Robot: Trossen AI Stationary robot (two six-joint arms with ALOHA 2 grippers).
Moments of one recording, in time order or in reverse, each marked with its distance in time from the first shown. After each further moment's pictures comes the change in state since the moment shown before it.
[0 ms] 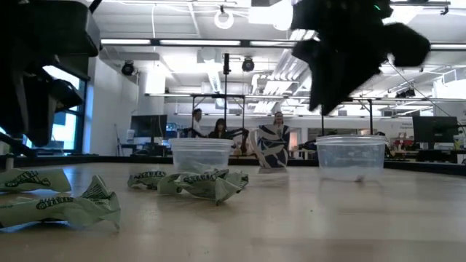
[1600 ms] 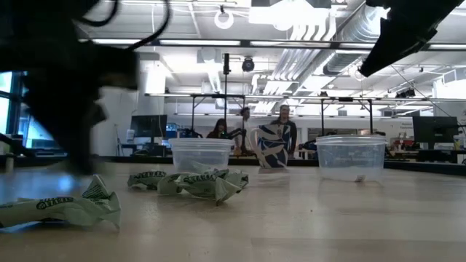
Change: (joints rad) left arm 0.124 0.233 0.150 -0.091 -0.040 -0.035; right arm 0.183 -0.501 -0.296 -0.171 0.441 0.919
